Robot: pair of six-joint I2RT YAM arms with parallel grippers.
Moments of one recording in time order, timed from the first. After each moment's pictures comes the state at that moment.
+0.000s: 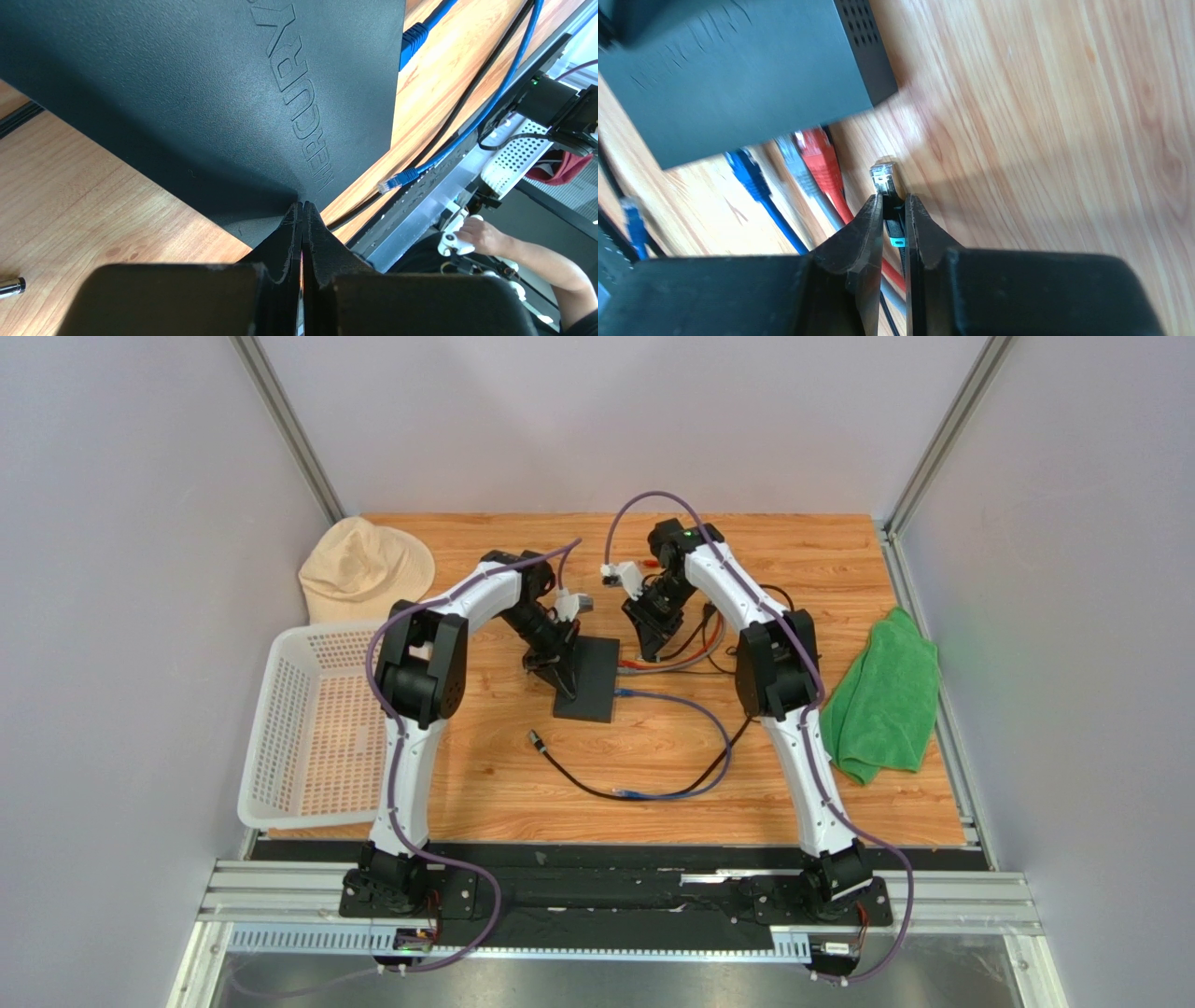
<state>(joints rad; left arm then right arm) -0.36 2.31 1.84 -1.15 0.70 0.07 0.37 2.59 2.41 -1.28 -0.52 -0.62</state>
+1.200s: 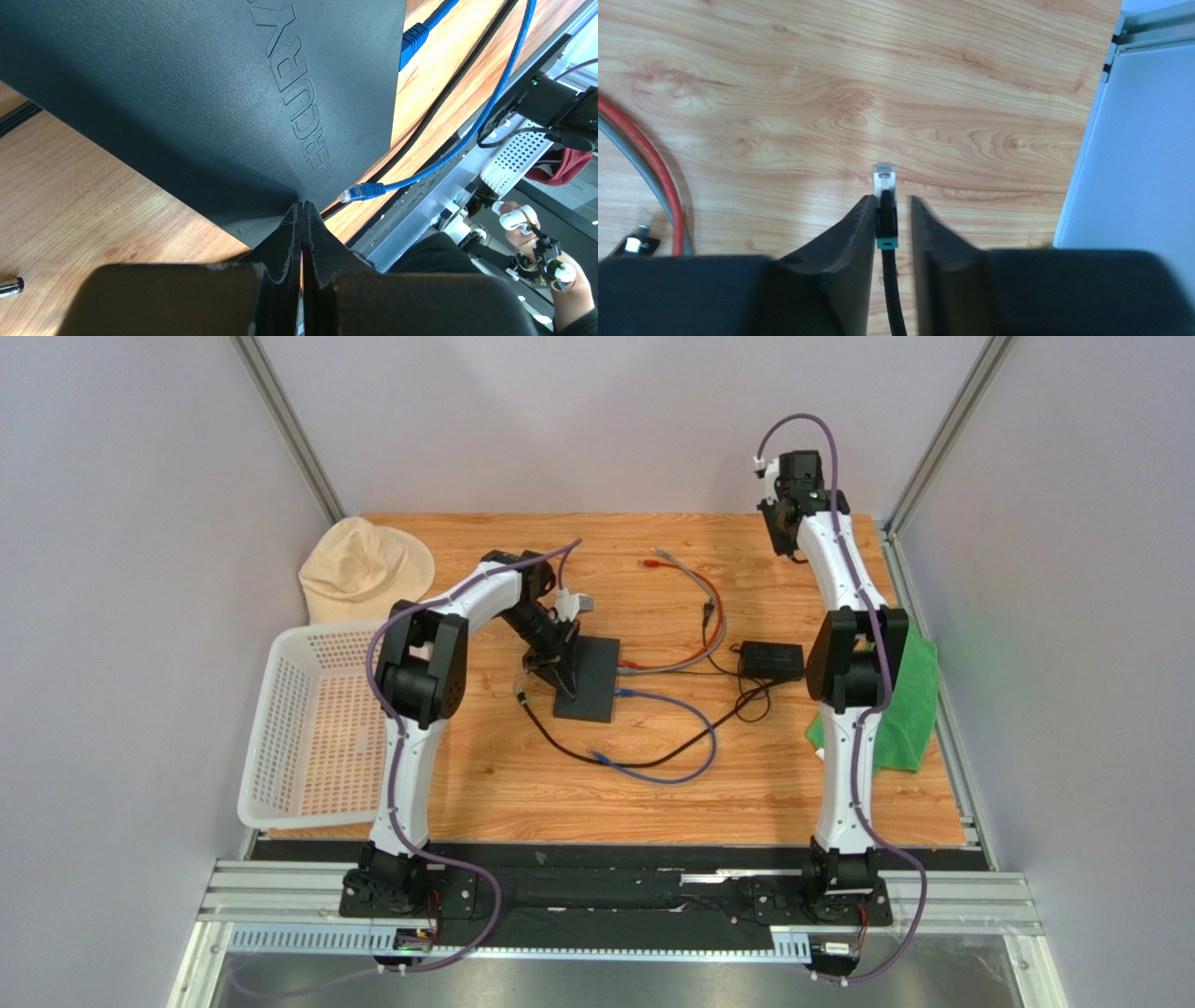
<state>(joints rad) -0.36 2.31 1.84 -1.15 0.70 0.07 0.03 2.41 2.37 -0.80 0.17 -0.30</state>
